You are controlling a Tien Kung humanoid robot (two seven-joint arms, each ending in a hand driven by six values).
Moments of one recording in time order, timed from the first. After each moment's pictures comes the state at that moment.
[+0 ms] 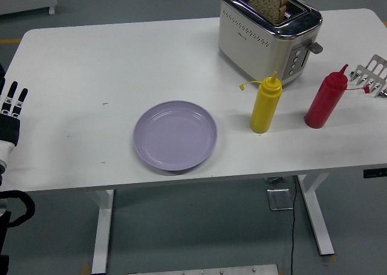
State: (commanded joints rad) left arm -0.07 0.18 -1.60 -1.44 0.36 0.12 -0.14; right arm 0.85 -0.69 0.98 1.15 -1.58 -0.14 0.10
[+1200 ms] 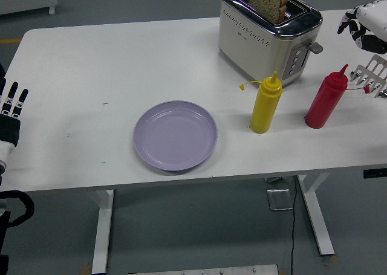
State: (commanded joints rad) left arm -0.07 0.18 -1.60 -1.44 0.37 0.11 -0.13; right arm 0.86 -0.70 0.74 0.86 -1.91 -0.18 0.43
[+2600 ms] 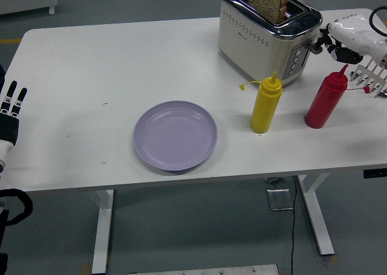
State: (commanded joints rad) left arm -0.08 0.18 -1.61 -1.43 0.37 0.11 -0.11; right arm 0.92 -0.61 0.63 0.82 -1.92 -0.13 0.35
